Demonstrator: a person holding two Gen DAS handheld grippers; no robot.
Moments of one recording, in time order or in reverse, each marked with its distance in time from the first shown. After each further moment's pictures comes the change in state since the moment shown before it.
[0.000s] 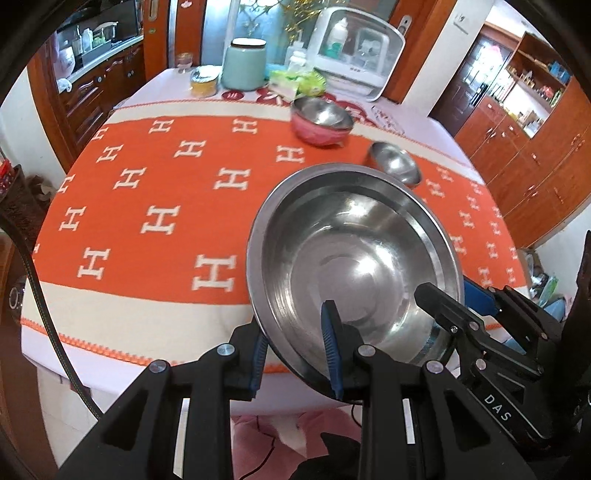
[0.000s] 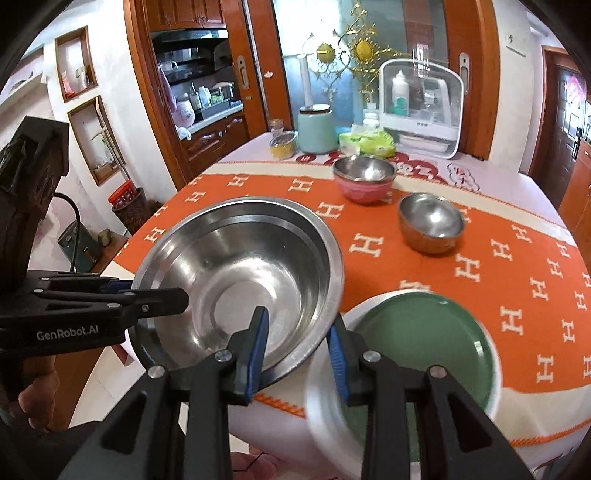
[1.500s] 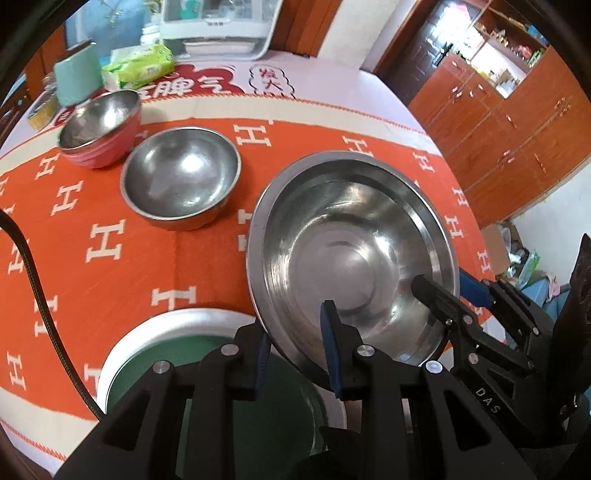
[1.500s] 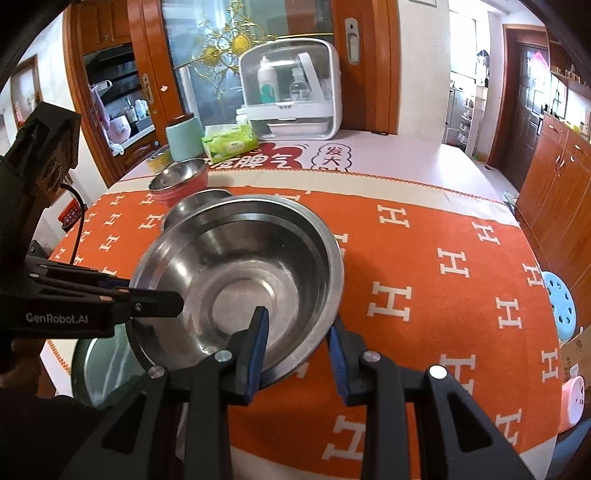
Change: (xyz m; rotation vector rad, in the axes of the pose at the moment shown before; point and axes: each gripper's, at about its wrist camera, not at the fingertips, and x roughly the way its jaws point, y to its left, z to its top) left arm 0.157 -0.269 0.094 0.091 0.103 -0.118; right arm -0.013 -0.301 0.007 0.053 -0.008 -0.100
